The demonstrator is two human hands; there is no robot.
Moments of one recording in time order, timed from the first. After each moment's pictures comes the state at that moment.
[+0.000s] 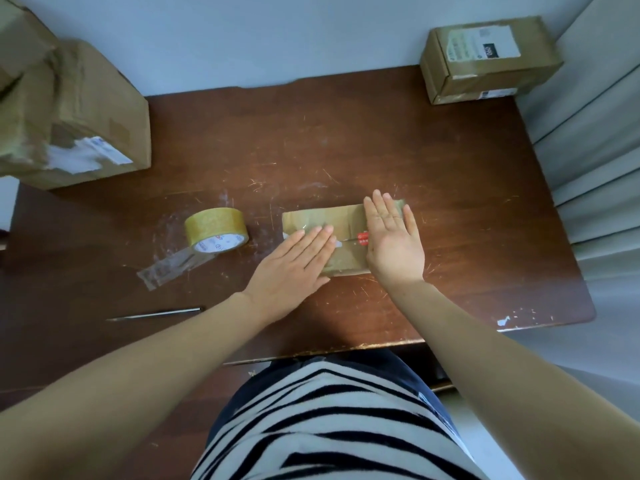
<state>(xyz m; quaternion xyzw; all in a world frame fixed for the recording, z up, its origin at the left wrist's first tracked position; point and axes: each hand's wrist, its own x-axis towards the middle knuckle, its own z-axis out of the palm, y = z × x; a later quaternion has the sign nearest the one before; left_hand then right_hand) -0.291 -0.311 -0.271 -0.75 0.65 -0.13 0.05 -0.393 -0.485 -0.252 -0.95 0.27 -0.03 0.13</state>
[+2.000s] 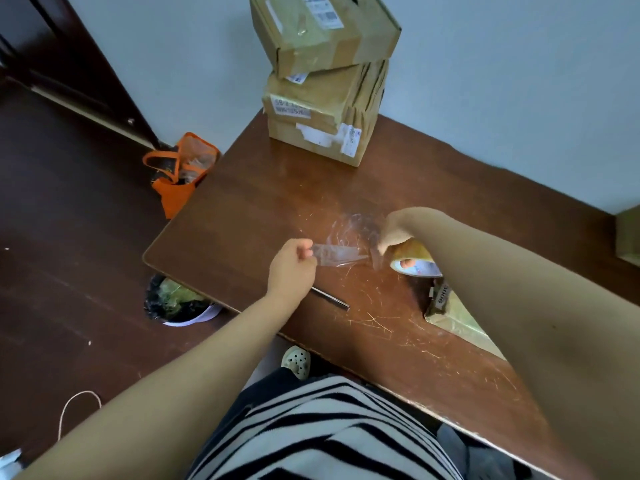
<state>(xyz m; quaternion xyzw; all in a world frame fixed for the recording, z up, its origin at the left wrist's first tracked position) -0.222 -0.110 -0.234 -0.82 -0.16 0.16 -0.53 -0.152 -0.286 -0.170 -0.87 0.12 0.47 0.04</state>
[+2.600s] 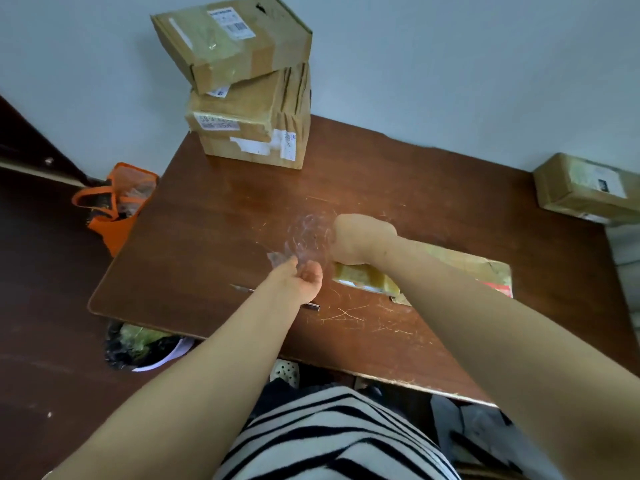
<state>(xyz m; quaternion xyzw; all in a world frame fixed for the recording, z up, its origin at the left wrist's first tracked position) -0.204 -0.164 -0.222 -0.17 -0.54 0.31 -0.76 -0.208 -0.265 -0.127 -0.94 0.10 0.32 0.09</state>
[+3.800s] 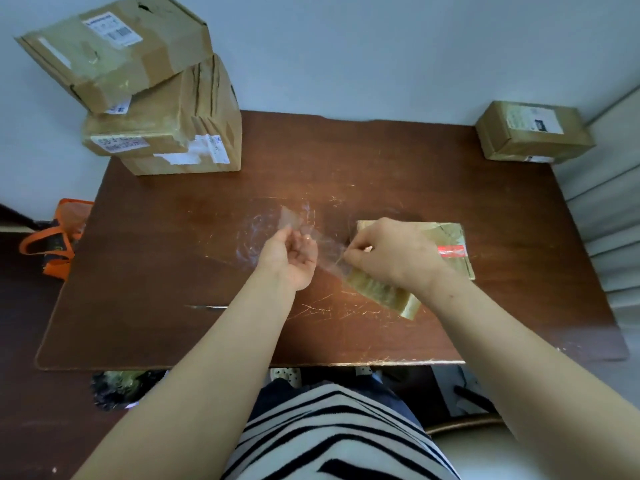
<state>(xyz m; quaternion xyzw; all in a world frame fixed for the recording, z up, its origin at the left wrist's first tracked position) -0.213 -0.228 -0.194 -0.30 -0.44 0.37 -0.76 -0.300 -0.339 -0.105 -0.93 0.24 0.19 0.22</state>
